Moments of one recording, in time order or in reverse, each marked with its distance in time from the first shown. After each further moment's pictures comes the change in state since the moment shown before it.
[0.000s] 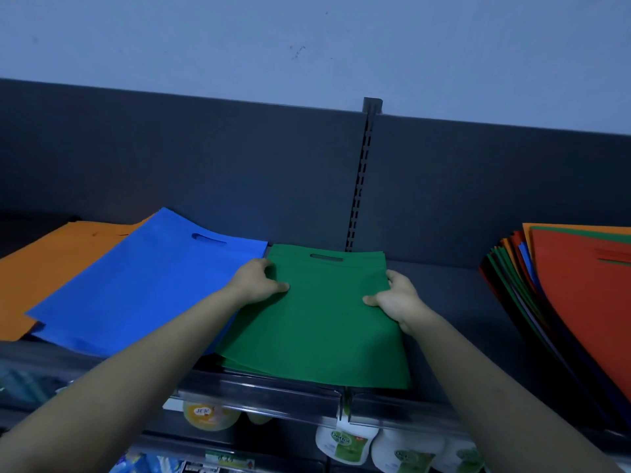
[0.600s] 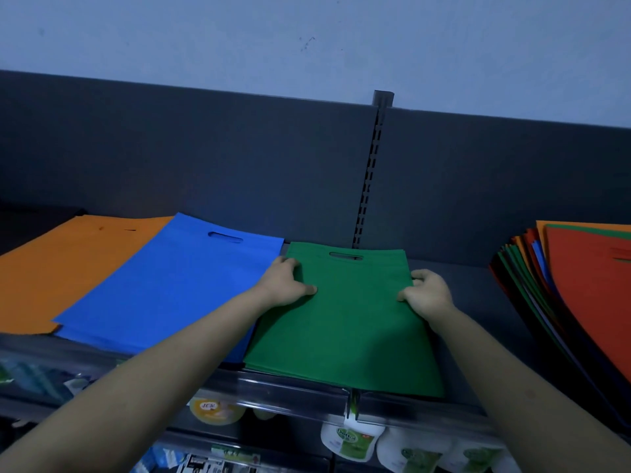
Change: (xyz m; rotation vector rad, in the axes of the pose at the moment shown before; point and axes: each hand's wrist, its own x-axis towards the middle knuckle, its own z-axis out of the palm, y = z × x) left_hand -0.007 0.023 0.021 0.048 -0.084 0.079; right_hand 0.003 0.005 -0.029 -0.178 0.198 0.003
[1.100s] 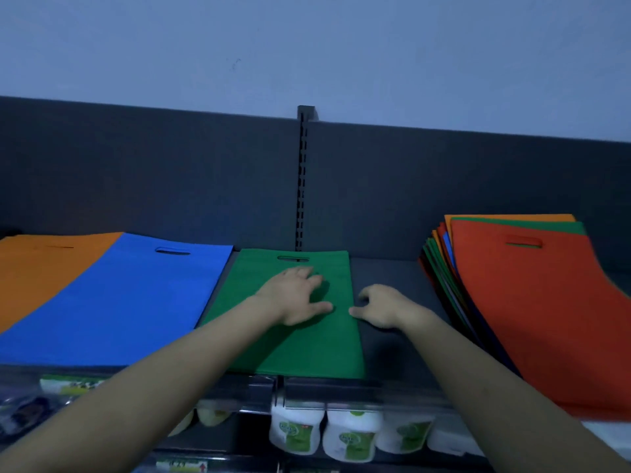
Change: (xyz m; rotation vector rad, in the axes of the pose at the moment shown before) left_hand -0.042 0.110 0.047 0.589 -0.082 0.430; right_hand -0.031 0.016 -0.062 -0.695 -0.304 -0.246
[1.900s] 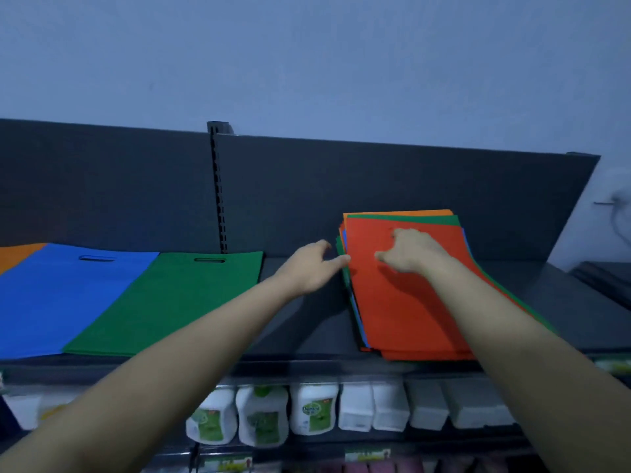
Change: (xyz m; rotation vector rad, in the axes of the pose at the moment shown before) left_hand 0.042 0.195 -0.039 -0.561 0.271 -0.055; right_hand -0.107 0.127 -0.138 -0.176 0.400 0.251
